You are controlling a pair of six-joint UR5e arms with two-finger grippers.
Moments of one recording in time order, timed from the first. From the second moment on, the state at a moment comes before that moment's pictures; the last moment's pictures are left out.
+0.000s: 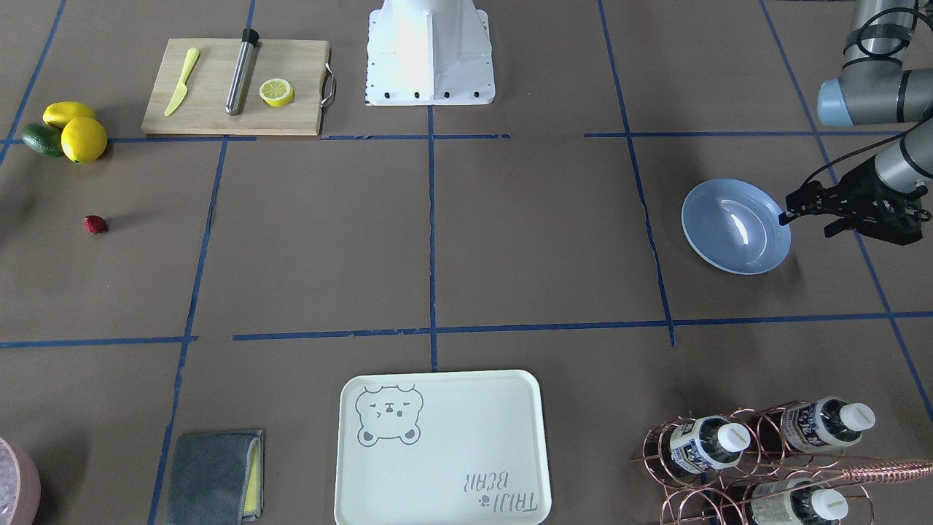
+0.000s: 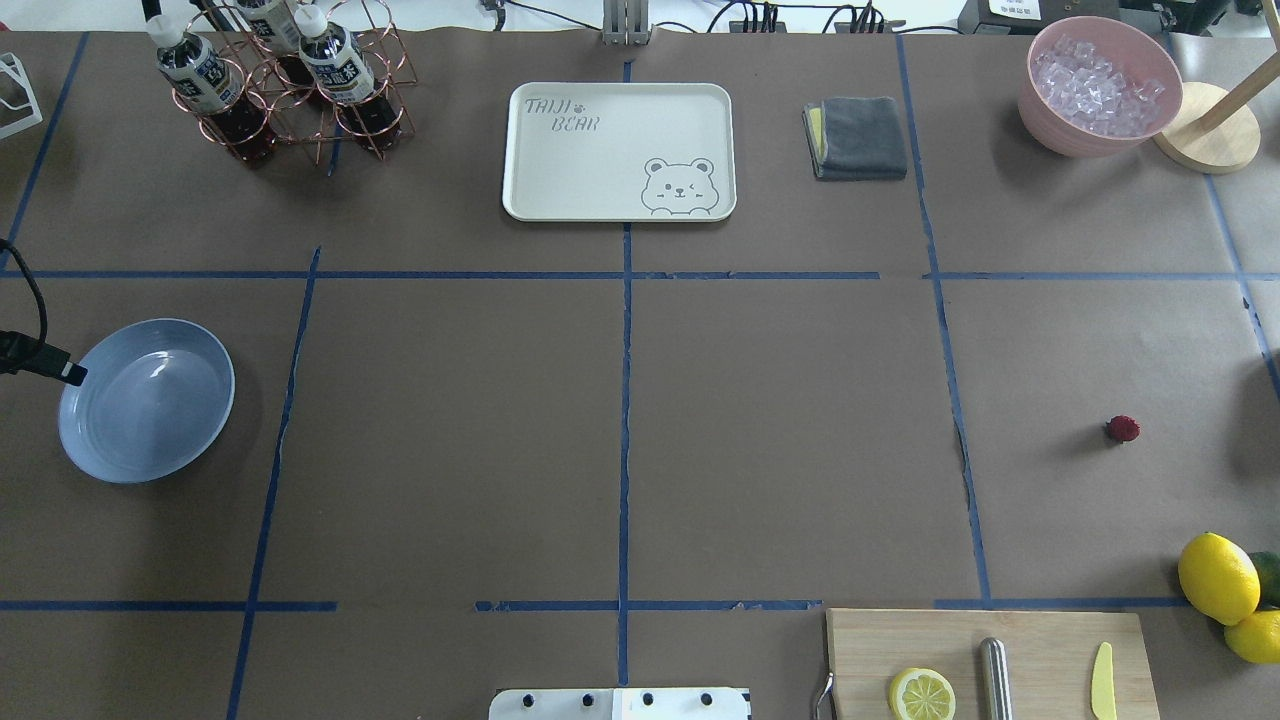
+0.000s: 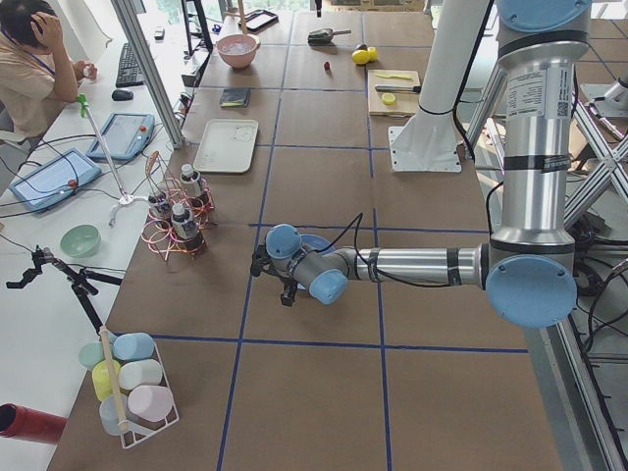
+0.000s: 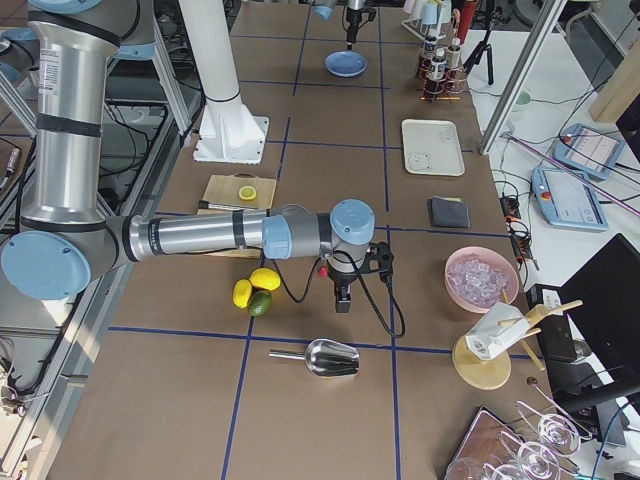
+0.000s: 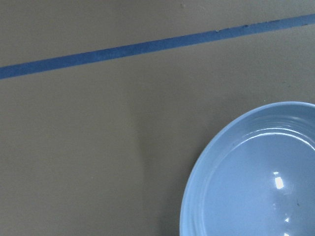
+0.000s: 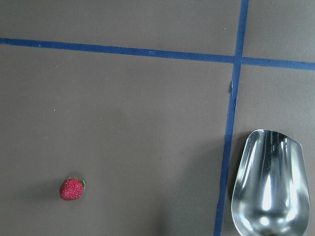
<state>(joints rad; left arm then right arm) -1.09 -1.53 -1.48 -2.25 -2.38 -0.50 1.44 -1.71 1.82 -1.59 2.40 0.07</state>
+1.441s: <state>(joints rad) -1.03 -1.64 -1.61 -2.25 -2.50 -0.83 1.44 -1.71 1.83 -1.59 2.45 0.07</state>
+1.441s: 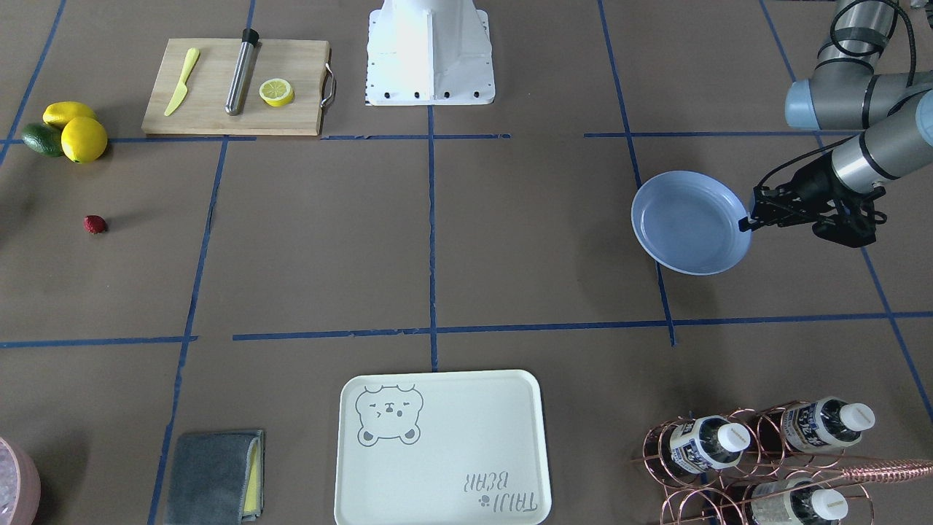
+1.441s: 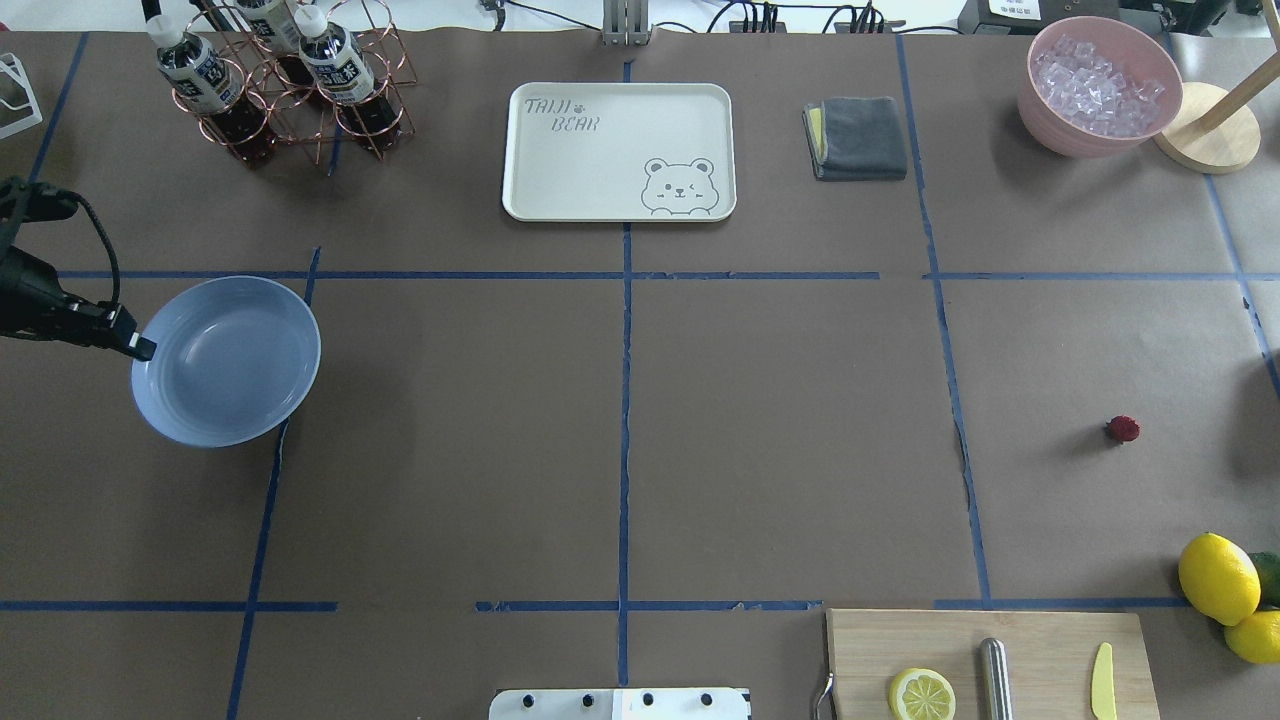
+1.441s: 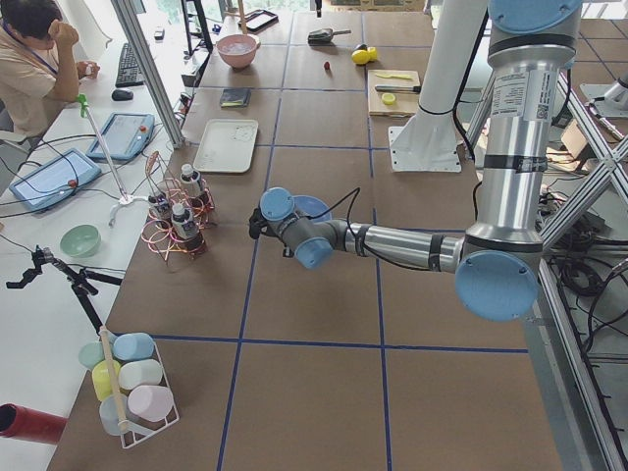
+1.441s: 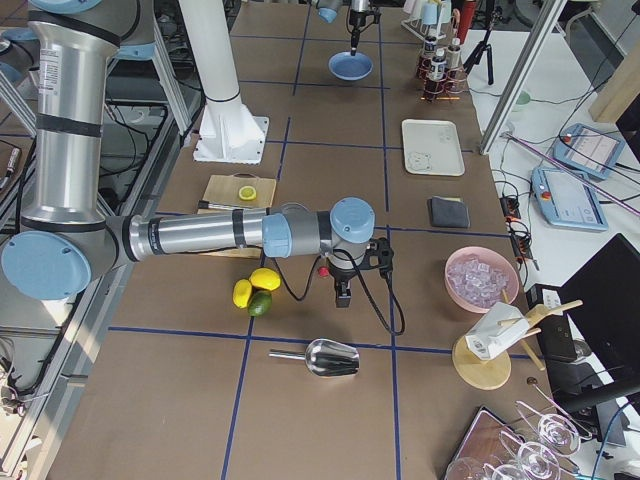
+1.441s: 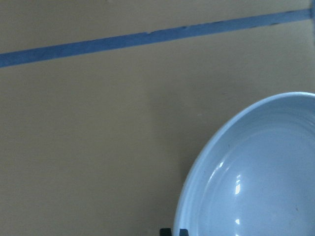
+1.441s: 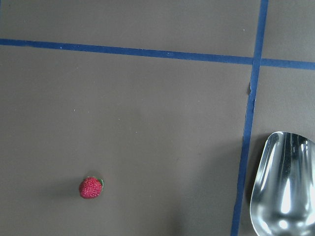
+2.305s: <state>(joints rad) -0.52 -2.03 -1.63 -2.25 -2.04 -1.52 1.44 -1.71 1.83 -1.59 2.45 0.08</state>
